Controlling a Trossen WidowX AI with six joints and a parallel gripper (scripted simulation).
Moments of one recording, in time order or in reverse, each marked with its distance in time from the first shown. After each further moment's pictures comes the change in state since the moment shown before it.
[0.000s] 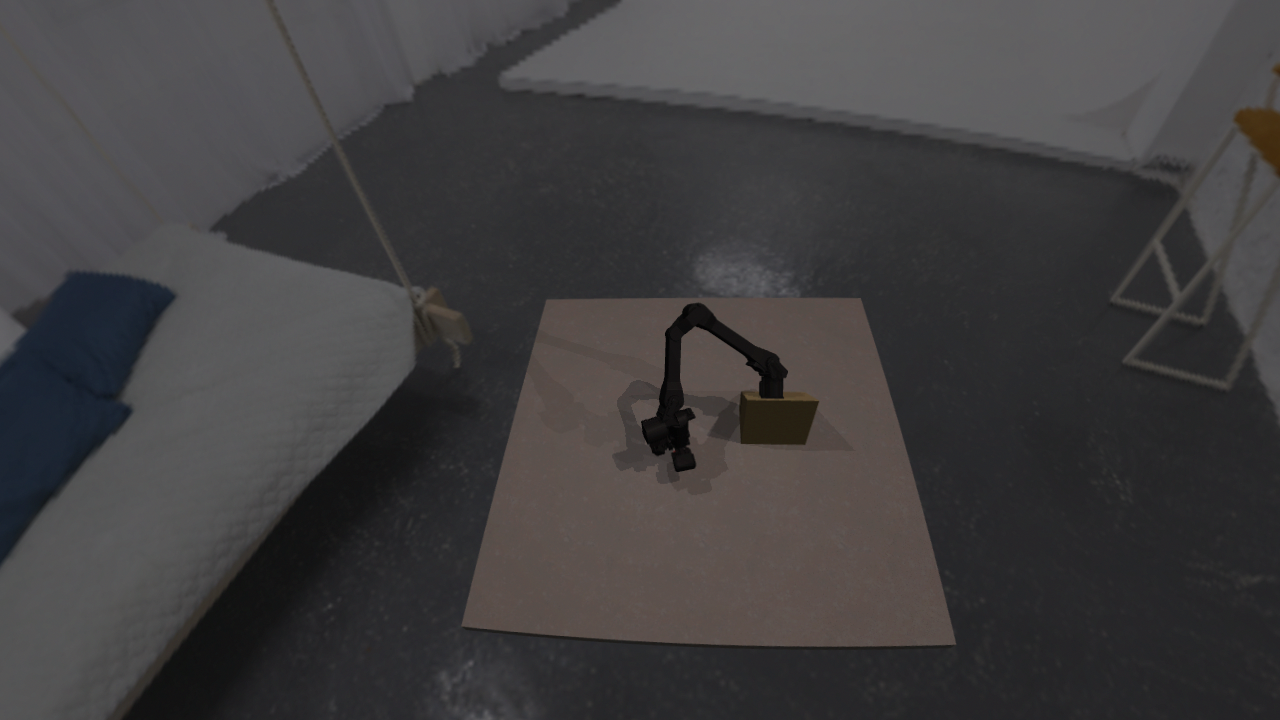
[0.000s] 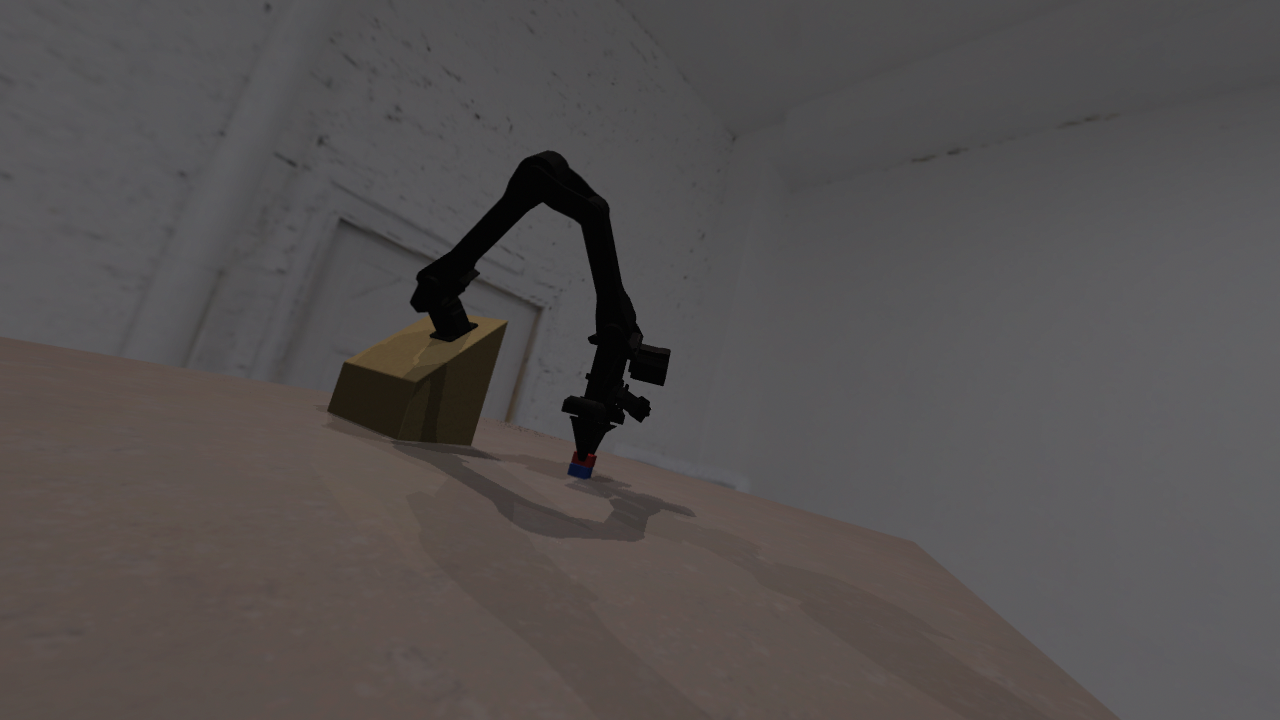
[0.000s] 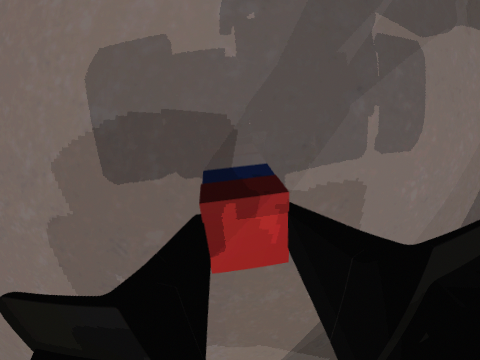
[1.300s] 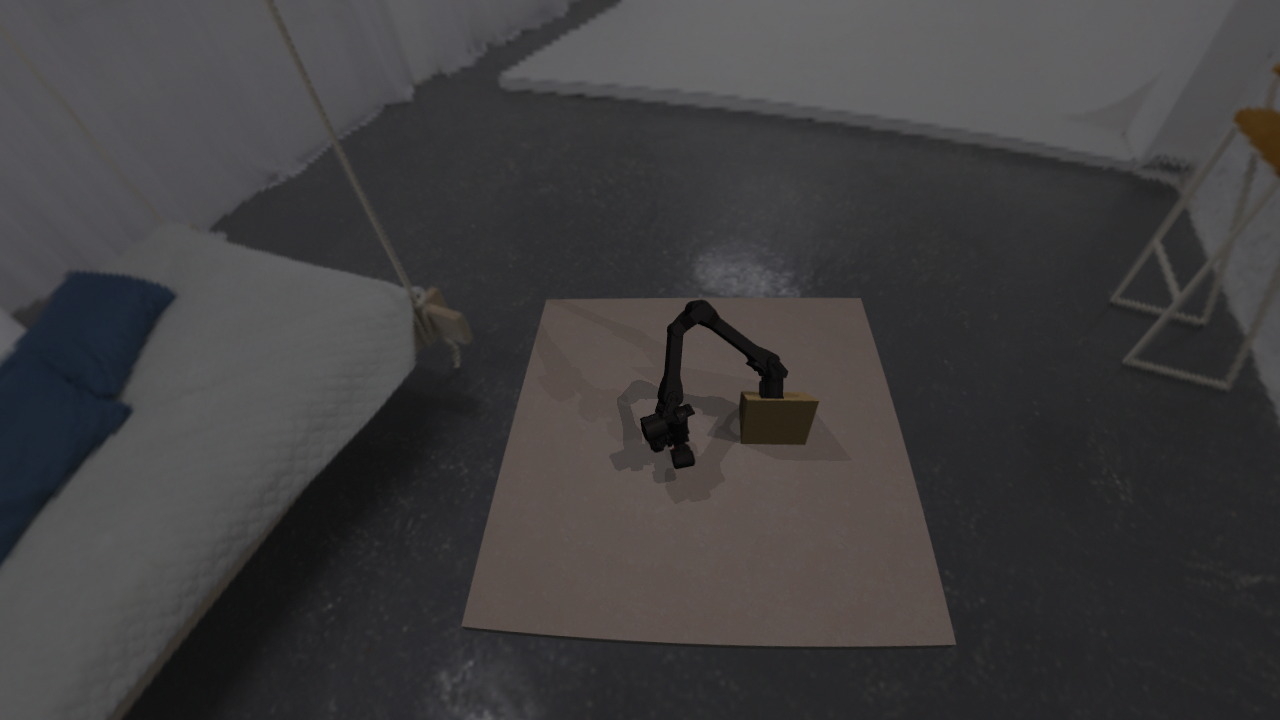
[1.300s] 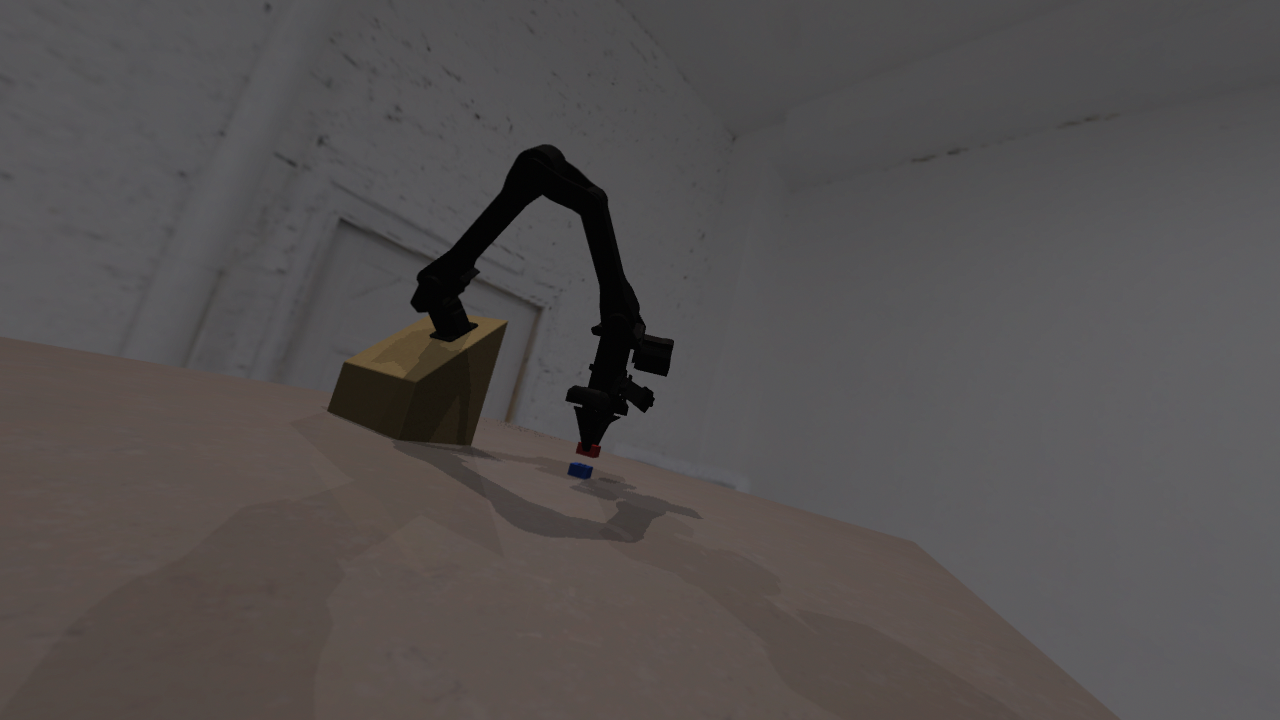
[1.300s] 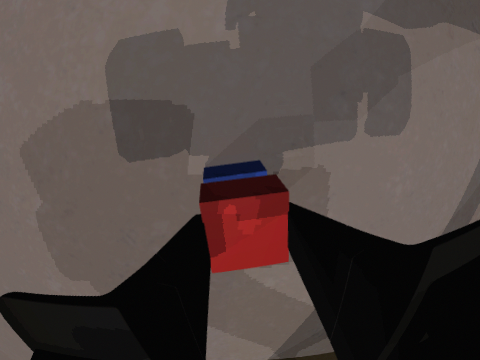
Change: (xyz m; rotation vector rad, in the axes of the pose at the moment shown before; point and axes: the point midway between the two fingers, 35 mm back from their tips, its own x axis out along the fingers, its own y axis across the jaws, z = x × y) arm -0.018 0.000 0.003 0.005 -0.010 0.003
